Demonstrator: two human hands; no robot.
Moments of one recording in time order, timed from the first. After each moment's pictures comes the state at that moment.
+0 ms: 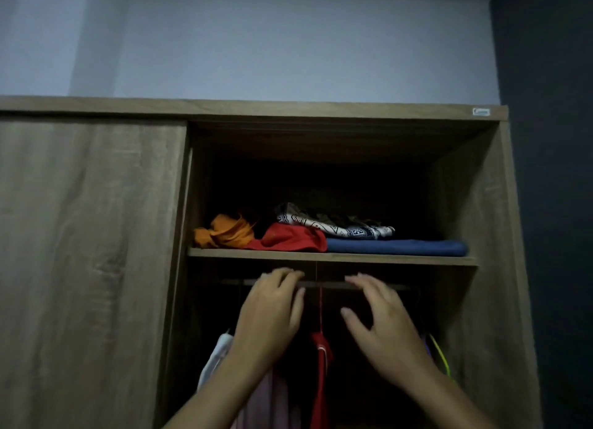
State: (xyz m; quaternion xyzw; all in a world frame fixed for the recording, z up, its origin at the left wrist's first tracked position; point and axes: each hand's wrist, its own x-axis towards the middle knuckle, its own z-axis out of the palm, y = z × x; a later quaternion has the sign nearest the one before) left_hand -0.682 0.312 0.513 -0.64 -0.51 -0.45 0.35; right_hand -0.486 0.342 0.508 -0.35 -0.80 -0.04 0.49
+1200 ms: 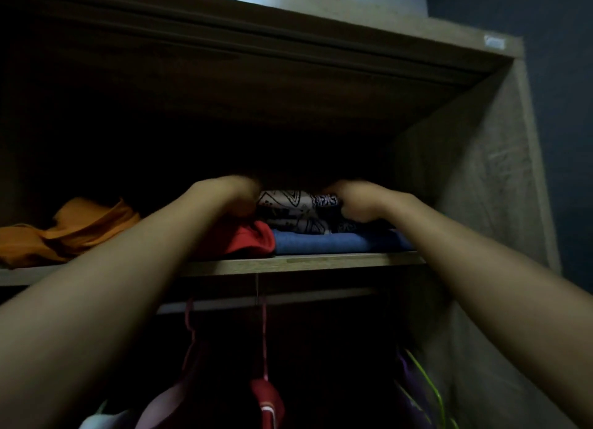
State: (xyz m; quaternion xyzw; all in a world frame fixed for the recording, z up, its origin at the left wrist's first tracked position) left_hand -0.686 0.499 0.706 -0.68 -0.68 -0.13 0.23; right_hand -0.479 0.527 0.698 -0.53 -0.81 -0.17 0.21
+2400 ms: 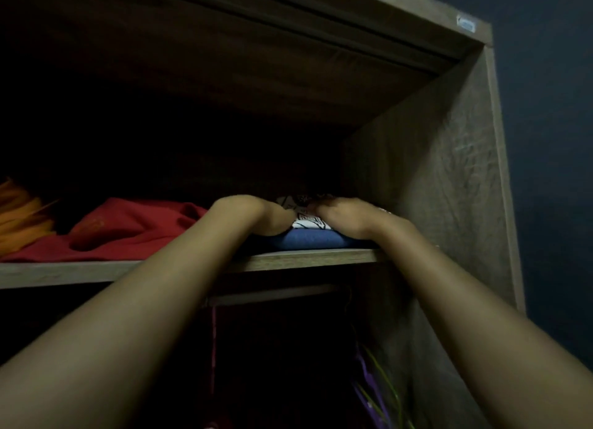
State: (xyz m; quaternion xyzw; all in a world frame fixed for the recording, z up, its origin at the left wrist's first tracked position) left_hand -0.599 0.553 0.675 -0.74 -0.65 -0.15 0.07; right_hand -0.434 0.560 0.661 -0.56 -0.78 -0.14 0.24
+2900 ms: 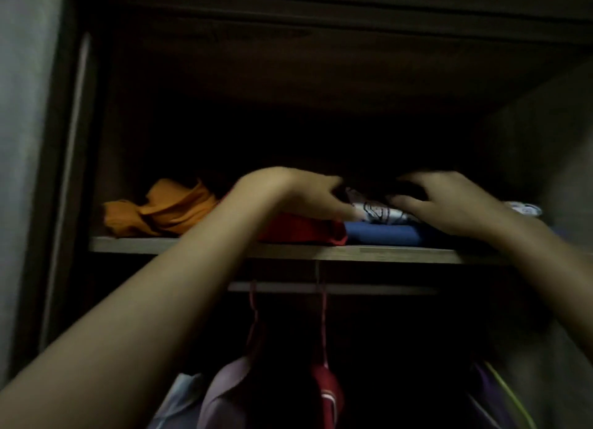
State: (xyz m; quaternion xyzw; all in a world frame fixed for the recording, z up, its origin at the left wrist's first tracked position) left_hand -0.684 0.452 0.688 -0.77 -0.62 -0.16 0.10; right_hand -0.477 0.514 0.667 -0.49 -0.77 -0.22 0.34
